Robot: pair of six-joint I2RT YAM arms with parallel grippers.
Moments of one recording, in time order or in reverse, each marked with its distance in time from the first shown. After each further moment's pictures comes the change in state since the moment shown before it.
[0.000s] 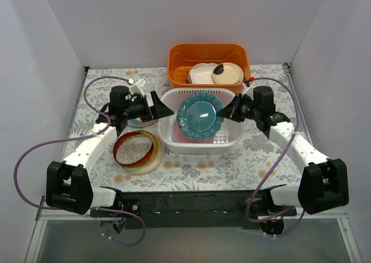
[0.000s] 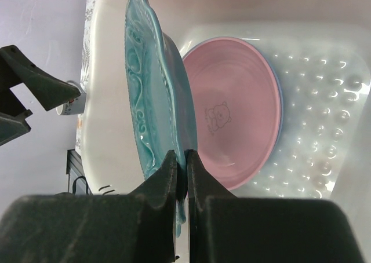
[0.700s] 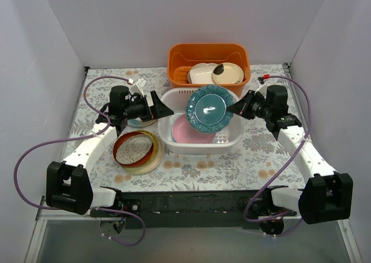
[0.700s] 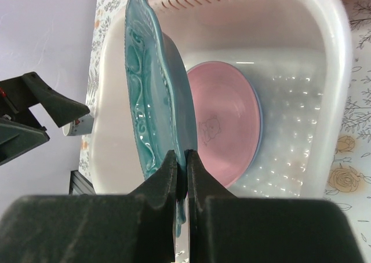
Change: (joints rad) left arm 0.000 -0.001 0.002 0.000 0.000 0.000; right arm -0.109 -0.094 0.000 -0.034 -0.011 -0.003
